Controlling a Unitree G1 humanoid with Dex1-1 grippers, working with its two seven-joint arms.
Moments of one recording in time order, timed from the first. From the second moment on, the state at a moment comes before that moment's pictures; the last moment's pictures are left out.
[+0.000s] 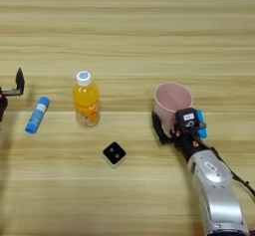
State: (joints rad) left arm -0.31 0.17 0.17 0.59 -0.07 -0.43 -0.02; right arm 0.07 -0.24 -0.07 0.01 0.12 0.01 0.31
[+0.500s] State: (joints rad) left arm -0.31 0.17 0.17 0.60 -0.07 -0.43 -0.02; right arm 0.10 -0.26 -0.05 -0.01 0.12 0.03 0.33
